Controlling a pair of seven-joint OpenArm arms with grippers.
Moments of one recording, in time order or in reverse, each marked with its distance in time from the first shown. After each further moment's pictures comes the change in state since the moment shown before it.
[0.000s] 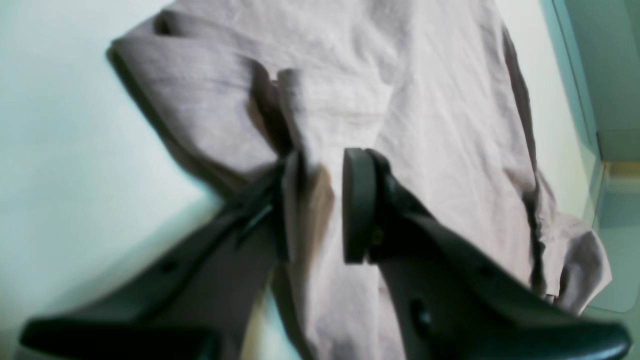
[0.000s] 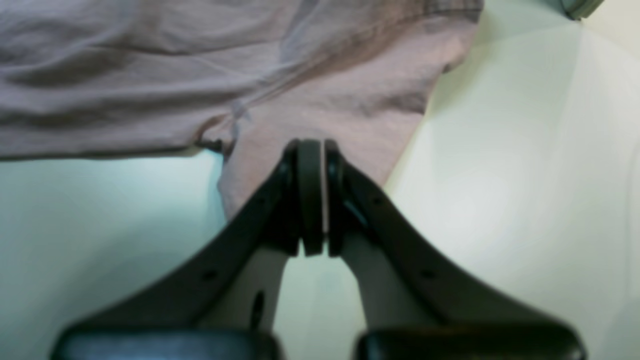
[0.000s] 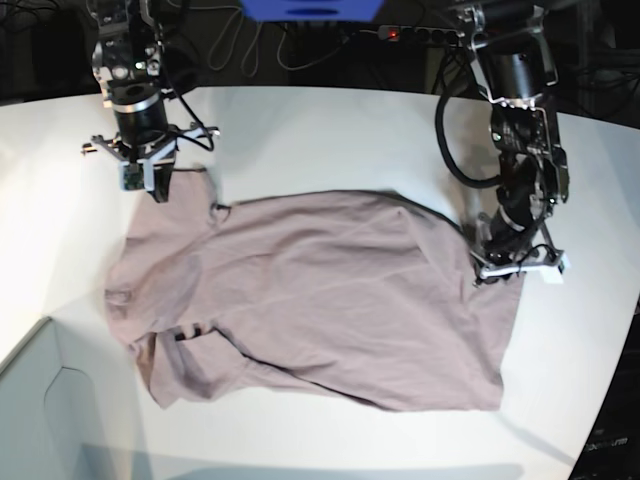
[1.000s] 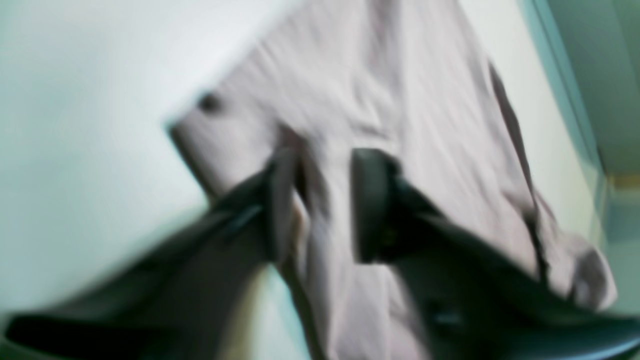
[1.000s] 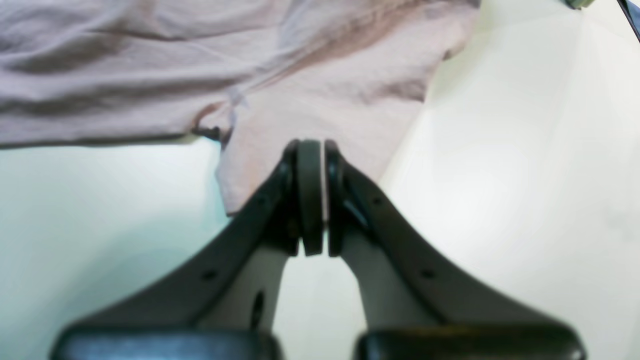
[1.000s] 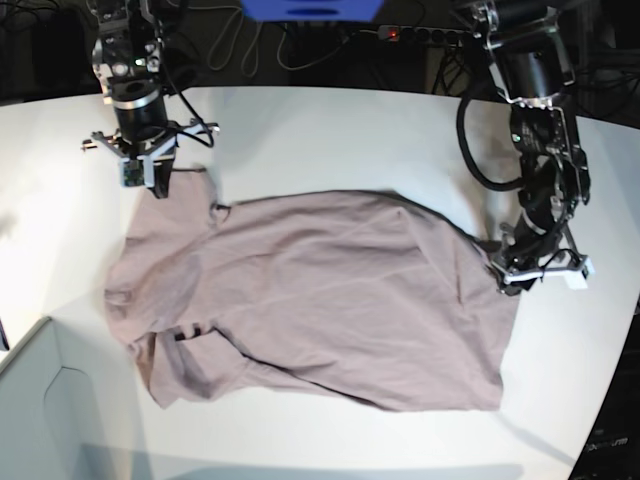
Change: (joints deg) left arm 0.9 -3.1 -0.3 2.4 0.0 0.1 -0.4; right arm -0.4 0.0 0.1 0.0 0.0 0.0 0.0
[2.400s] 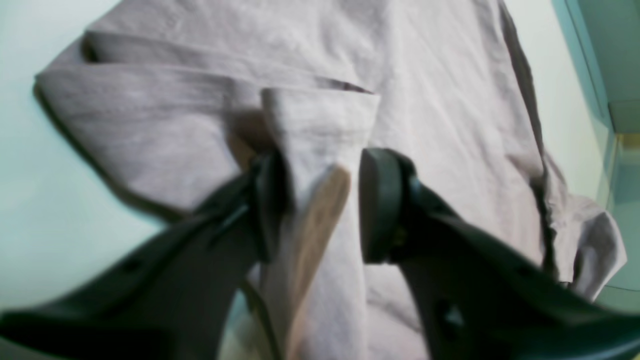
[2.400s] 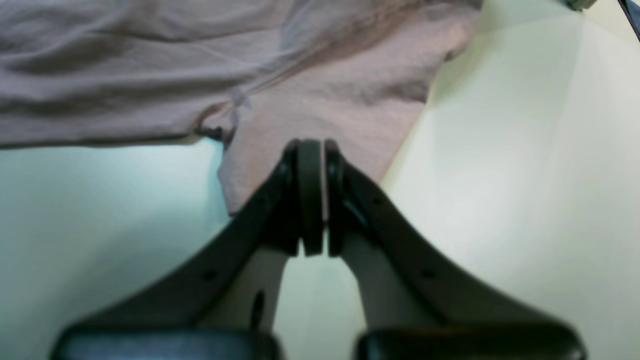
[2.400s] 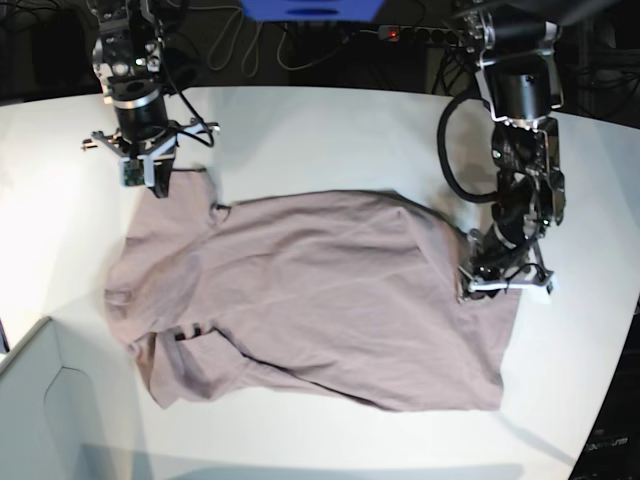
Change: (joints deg) left arm -4.4 0.7 5.7 -7.3 0.0 -0.3 0.2; right arm 0.0 0.0 0.0 0.0 0.0 0.0 0.0
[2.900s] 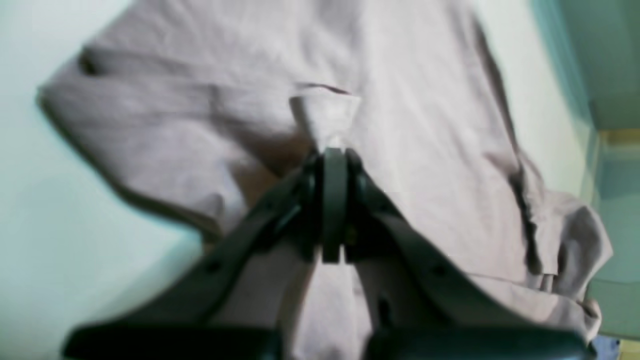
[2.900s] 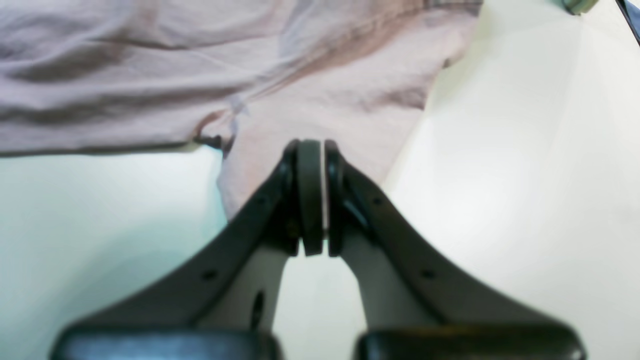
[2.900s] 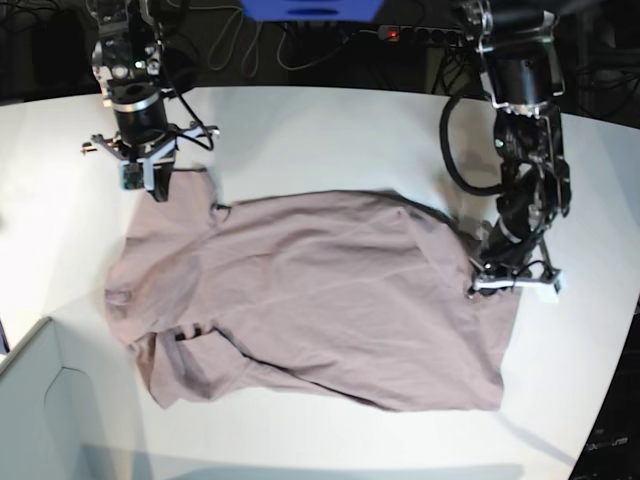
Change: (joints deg) left arm 4.1 0.1 -0.1 8.4 -0.4 0.2 0.6; right arm 0.5 0.0 0.0 0.0 0.0 0.0 0.0
